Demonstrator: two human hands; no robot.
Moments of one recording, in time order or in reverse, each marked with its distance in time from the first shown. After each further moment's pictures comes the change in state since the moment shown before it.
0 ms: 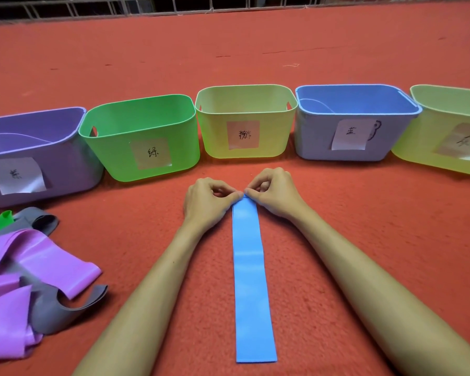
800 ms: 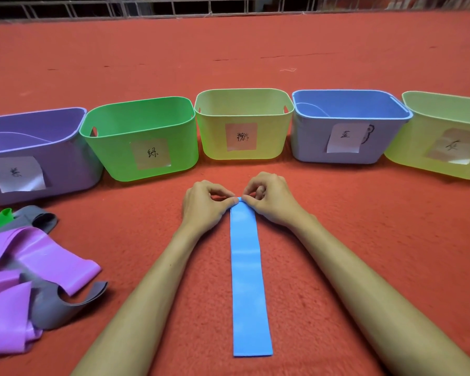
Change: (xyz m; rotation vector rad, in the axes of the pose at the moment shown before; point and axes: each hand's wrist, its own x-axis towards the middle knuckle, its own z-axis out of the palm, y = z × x) left_hand -0.006 -0.003 -0.002 -0.006 -0.035 0.005; right_hand -0.013 -0.001 -0.003 -0.069 -0.048 -0.128
